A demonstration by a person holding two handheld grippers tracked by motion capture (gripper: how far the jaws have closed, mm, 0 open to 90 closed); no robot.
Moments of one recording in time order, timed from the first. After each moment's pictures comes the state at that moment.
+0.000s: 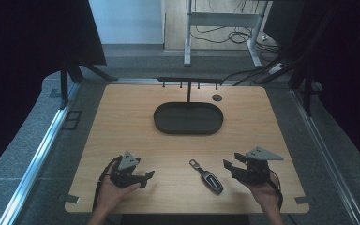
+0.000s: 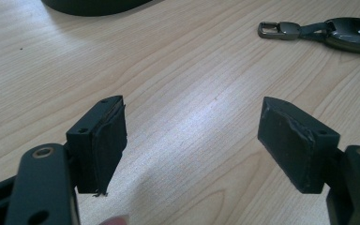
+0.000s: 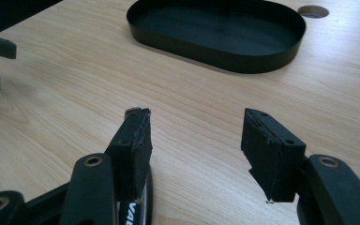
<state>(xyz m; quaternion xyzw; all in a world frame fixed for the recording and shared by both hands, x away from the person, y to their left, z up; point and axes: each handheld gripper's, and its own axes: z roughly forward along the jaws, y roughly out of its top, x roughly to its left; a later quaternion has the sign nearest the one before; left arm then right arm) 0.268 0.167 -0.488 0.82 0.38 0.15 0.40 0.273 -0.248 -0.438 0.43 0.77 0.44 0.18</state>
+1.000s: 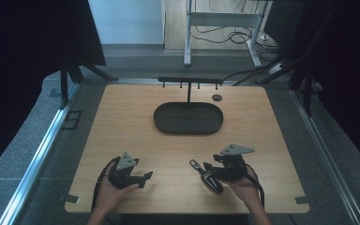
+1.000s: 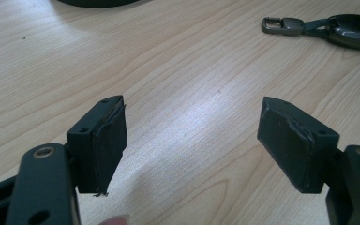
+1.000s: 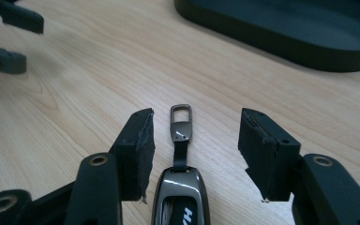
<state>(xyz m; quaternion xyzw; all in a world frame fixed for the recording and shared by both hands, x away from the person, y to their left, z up) 0.265 0.173 -0.490 0.82 0.39 0.14 0.40 0.293 -0.191 -0.451 0.40 0.82 0.40 0.12</state>
